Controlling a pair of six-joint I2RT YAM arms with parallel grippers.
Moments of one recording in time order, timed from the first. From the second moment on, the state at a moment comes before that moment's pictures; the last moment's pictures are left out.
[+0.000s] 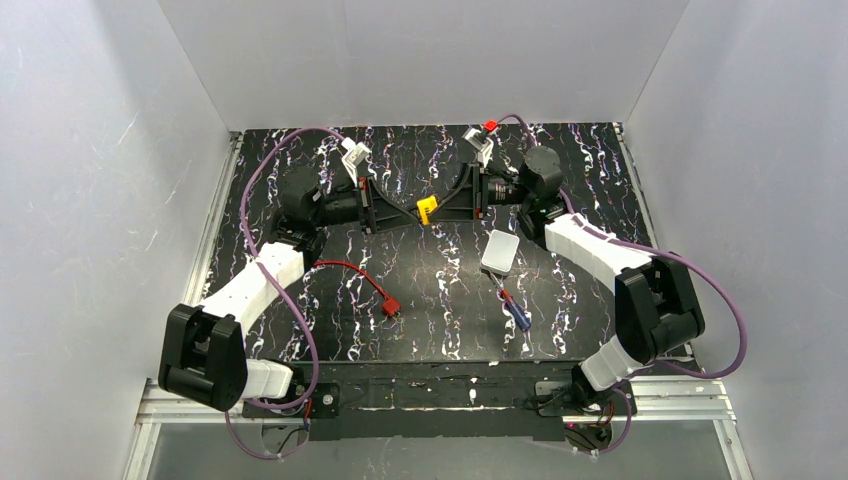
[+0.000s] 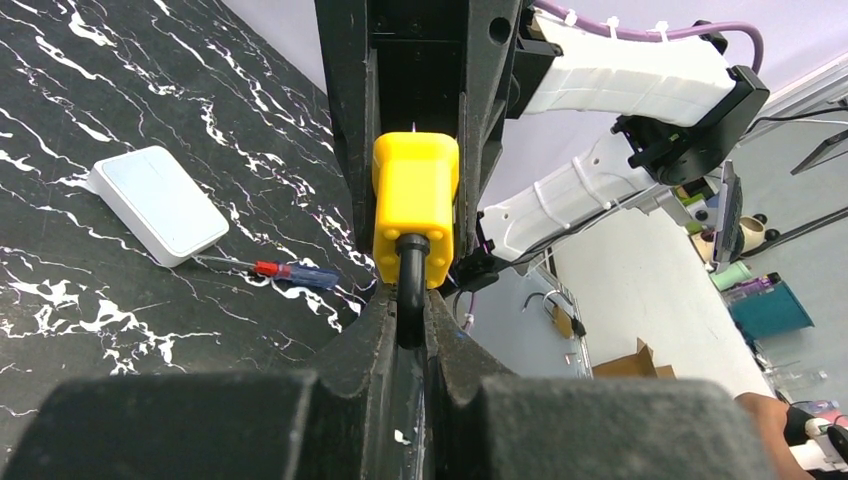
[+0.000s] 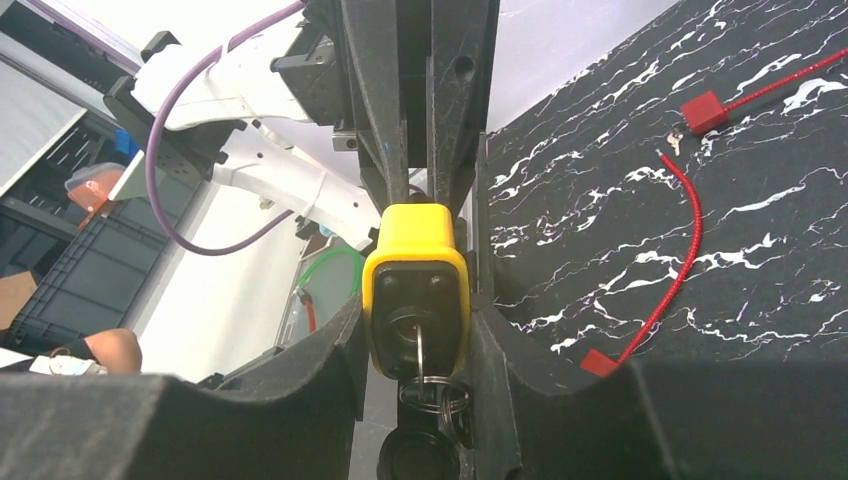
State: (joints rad) left arm -0.31 1.33 0.87 0.48 1.11 -0.80; right arm 0.46 1.56 1.05 0.68 -1.19 0.92
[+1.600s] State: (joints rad) left arm -0.27 1.34 0.86 0.44 1.31 -0.75; right arm 0.45 1.49 1.18 0.02 -1.26 0.31
